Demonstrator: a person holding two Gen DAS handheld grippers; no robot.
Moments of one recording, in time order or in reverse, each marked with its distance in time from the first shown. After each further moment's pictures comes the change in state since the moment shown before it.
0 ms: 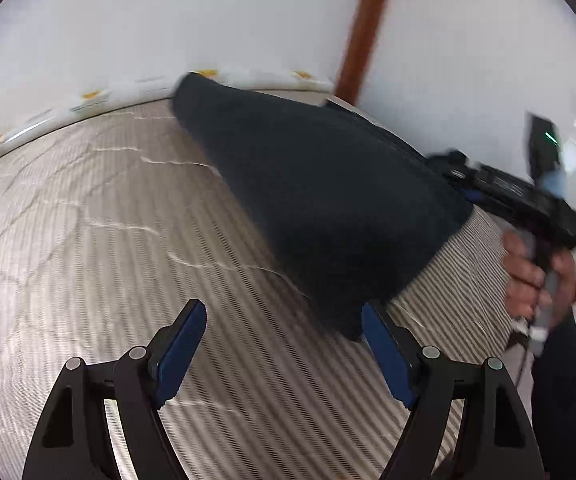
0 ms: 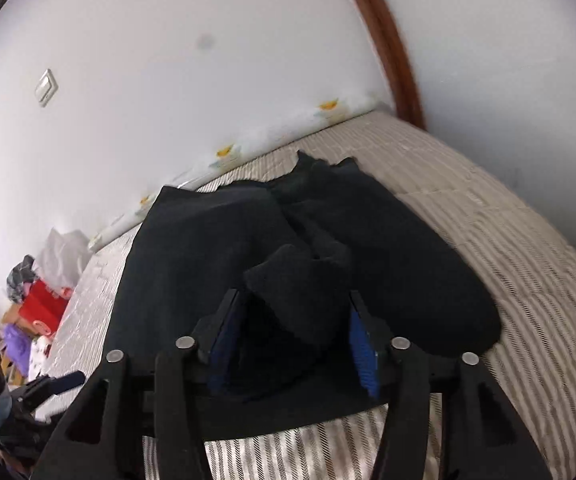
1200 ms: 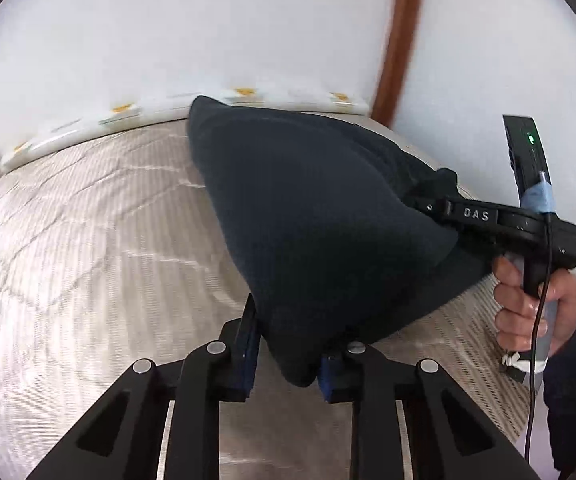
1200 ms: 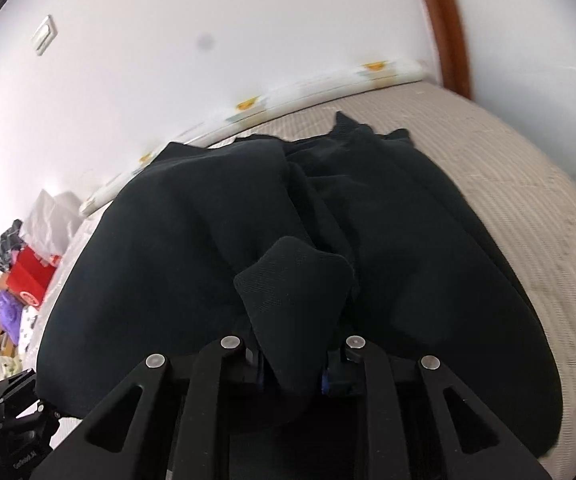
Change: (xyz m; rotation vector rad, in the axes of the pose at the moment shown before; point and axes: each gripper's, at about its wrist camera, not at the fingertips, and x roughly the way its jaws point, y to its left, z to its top) left arm -0.010 0.049 0.006 -0.063 -0.086 0.115; right arm 0.078 0.053 0.001 -0.081 0.113 0.013
